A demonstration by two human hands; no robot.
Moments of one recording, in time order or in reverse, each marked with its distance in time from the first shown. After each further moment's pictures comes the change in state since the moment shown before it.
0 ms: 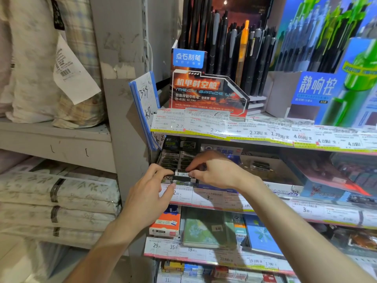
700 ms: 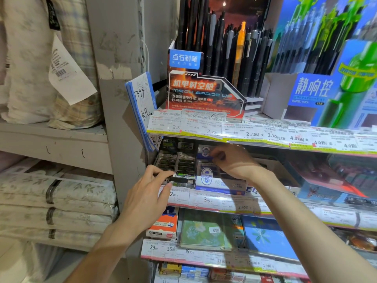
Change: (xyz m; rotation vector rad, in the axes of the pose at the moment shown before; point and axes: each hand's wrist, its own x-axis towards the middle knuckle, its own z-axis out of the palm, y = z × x) left_hand -0.001 0.000 0.005 0.001 0.055 0.061; right_hand -0.005 0.044 -0.027 -0.083 0.096 0.299
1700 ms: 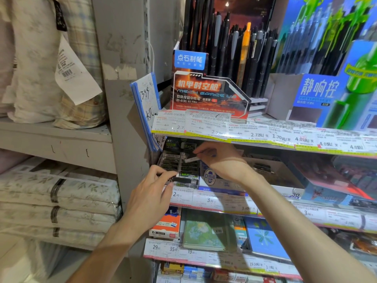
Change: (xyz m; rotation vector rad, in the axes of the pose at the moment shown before) left_hand 0.000 -0.002 0.001 0.004 -0.011 -0.015; right_hand -0.002 -0.039 0.012 0.283 0.073 -0.116
